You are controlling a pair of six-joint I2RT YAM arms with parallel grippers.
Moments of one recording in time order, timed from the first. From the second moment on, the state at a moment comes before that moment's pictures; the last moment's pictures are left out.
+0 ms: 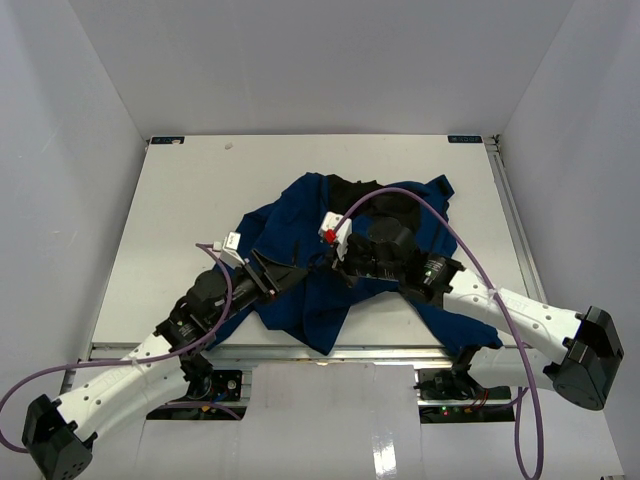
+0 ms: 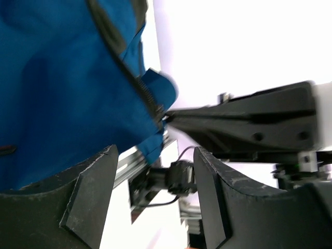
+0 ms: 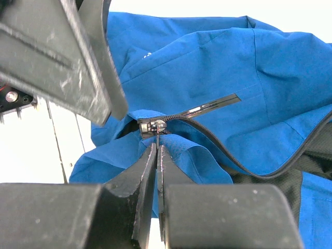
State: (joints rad) left arm -0.76 0.61 0.36 0.10 0.07 -1.22; right arm 0.96 1.17 0.91 -0.13 -0.27 -0.16
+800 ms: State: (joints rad) left arm -0.76 0.73 0.34 0.33 0.05 -1.13; right arm 0.97 1.15 0.89 -0.06 -0.24 -0.13
